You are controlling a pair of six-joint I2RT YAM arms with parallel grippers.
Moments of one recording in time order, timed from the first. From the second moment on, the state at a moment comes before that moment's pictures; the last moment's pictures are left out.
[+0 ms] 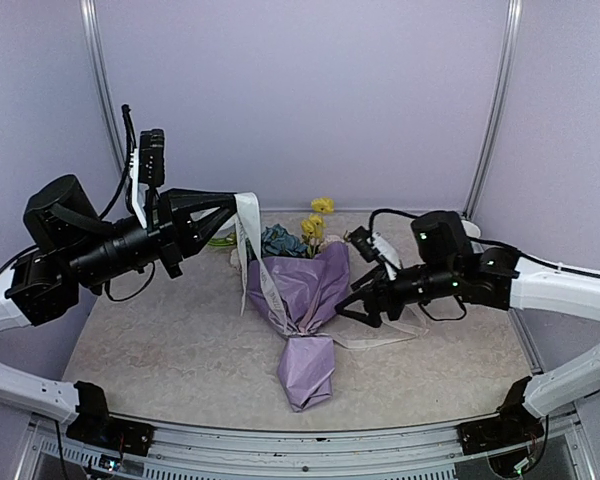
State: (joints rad) left arm -1.10 0.95 1.00 0.11 0.06 -0.03; right arm 0.78 1.17 0.88 -0.27 -0.35 0.16
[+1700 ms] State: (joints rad) left arm -0.61 0.89 0.80 -0.01 -0.17 -0.13; right arm 0.98 1.71 1.03 0.34 -0.79 -0.05
